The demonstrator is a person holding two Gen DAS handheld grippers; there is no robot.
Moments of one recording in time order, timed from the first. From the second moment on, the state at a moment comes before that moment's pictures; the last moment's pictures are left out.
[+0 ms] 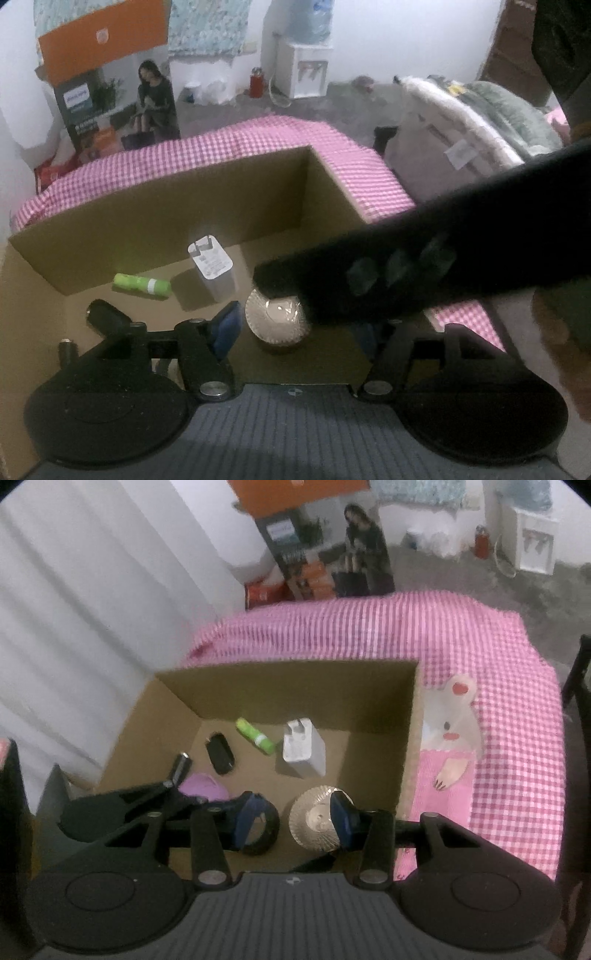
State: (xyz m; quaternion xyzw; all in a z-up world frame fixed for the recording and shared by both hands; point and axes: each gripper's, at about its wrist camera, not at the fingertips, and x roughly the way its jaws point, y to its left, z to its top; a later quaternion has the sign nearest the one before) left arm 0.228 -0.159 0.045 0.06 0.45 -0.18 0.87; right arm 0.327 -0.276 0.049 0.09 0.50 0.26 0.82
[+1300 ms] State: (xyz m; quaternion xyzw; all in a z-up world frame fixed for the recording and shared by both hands) left arm 0.079 -0.034 -0.022 0.13 0.37 -0.14 0.91; right arm 0.159 -0.169 0.013 0.04 0.41 0.35 0.84
